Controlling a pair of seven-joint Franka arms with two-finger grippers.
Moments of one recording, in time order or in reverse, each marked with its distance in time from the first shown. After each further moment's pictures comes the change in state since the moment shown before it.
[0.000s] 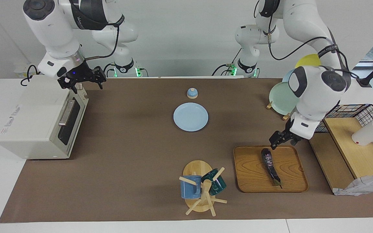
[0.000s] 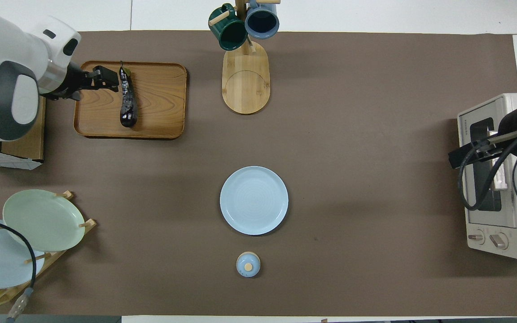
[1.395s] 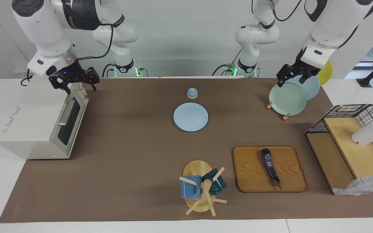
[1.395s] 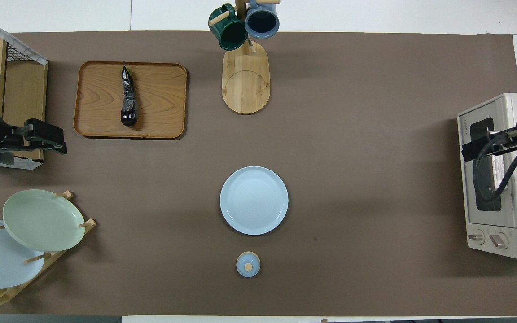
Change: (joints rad) left arm 0.013 -0.309 0.005 -0.027 -0.012 -0.460 0.024; right arm -0.106 0.000 0.083 0.005 0.001 0.032 0.000
